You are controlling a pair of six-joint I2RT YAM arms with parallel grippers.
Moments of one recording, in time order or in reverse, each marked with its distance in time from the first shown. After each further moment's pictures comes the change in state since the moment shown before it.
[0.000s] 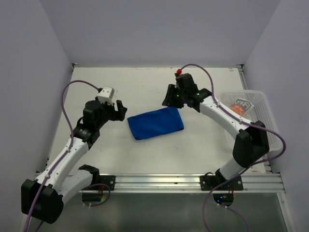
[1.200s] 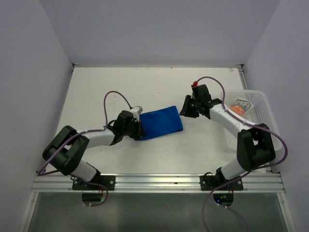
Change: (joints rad) left arm -0.270 0.608 -0.078 0.275 0.174 -0.320; right arm -0.219 -0.108 -0.330 0.089 -0.023 -0.086
